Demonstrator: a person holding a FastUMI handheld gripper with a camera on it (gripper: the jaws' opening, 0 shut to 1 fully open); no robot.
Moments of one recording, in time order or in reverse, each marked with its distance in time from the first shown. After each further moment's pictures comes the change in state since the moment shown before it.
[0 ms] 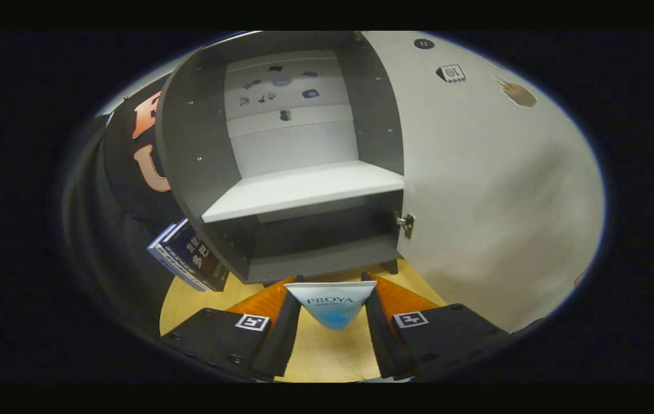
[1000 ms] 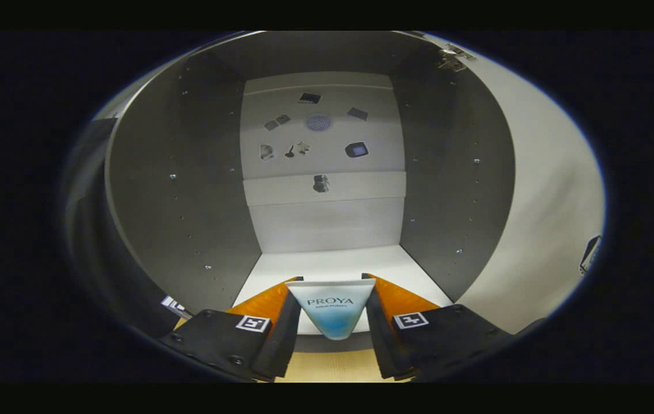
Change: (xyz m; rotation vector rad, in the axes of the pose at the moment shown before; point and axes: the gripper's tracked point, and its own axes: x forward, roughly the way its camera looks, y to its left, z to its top) arm 0.095 0.059 0.202 -0.125 -0.135 0.091
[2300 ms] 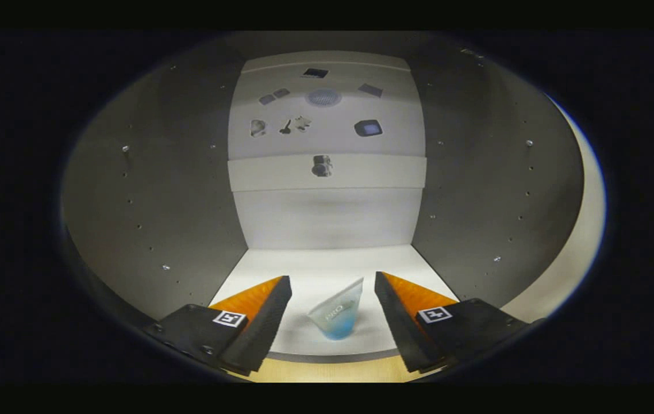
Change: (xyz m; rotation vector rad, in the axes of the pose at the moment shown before) arm 0.058 -0.002 -0.009 -0.038 0.022 0.001
